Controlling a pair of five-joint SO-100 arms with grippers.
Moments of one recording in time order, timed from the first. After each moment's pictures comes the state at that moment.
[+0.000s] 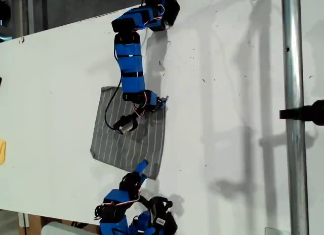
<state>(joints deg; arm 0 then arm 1) -13.2 122.3 108.8 85.2 -67.9 6.1 53.7 69.2 72.6 36.9</state>
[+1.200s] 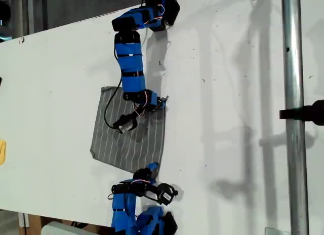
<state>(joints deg) -17.7 104.5 130.6 67.6 -68.9 4.2 55.5 71.2 71.5 38.5</state>
